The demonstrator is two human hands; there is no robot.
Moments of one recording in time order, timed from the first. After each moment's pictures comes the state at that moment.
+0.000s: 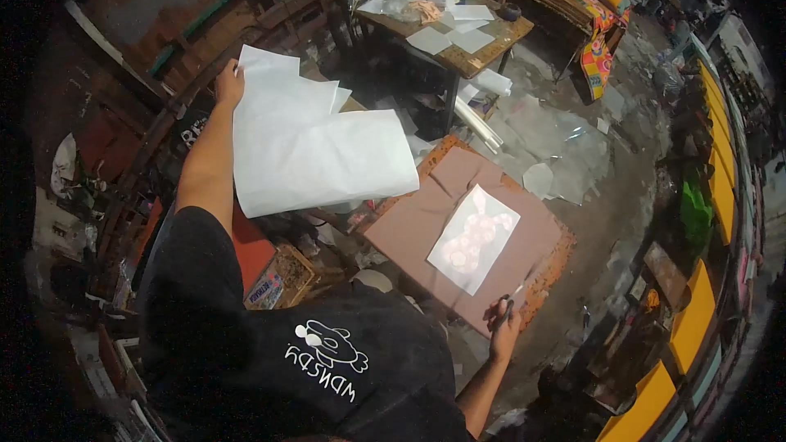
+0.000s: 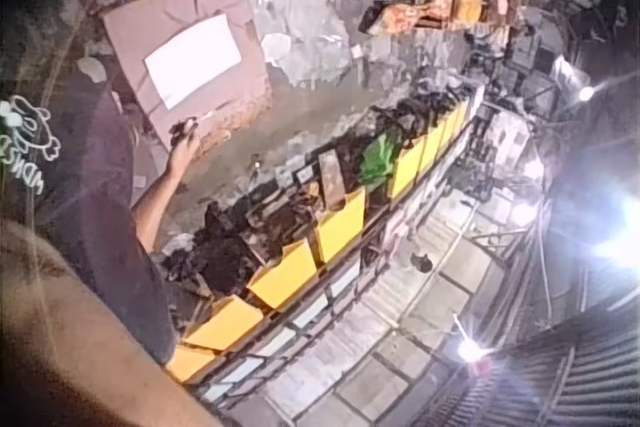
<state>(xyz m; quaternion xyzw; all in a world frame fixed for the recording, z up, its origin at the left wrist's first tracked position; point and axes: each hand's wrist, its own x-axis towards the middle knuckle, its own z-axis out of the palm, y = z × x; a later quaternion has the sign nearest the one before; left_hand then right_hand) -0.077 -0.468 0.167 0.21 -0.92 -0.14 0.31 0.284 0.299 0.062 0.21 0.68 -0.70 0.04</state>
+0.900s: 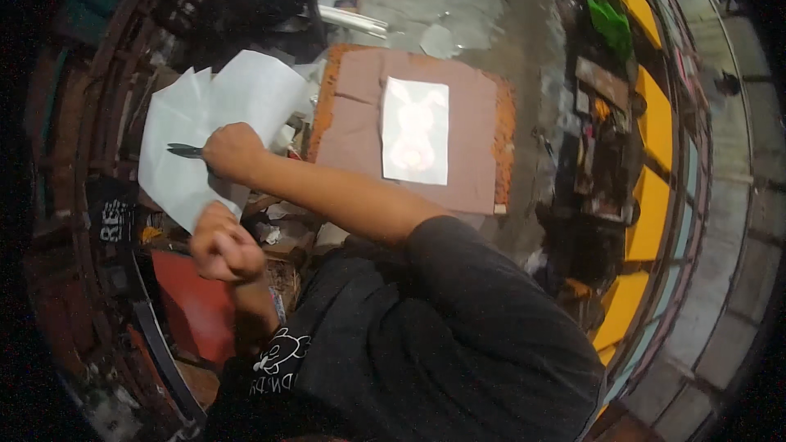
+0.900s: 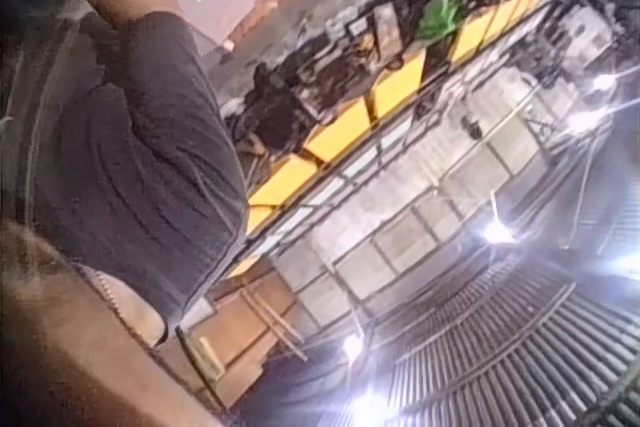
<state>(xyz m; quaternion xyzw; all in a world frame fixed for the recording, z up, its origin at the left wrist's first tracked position) 0.143 -0.149 0.181 -0.26 -0.65 -0.60 0.37 0.027 -0.105 0.120 -0.30 0.93 -0.23 -0.01</state>
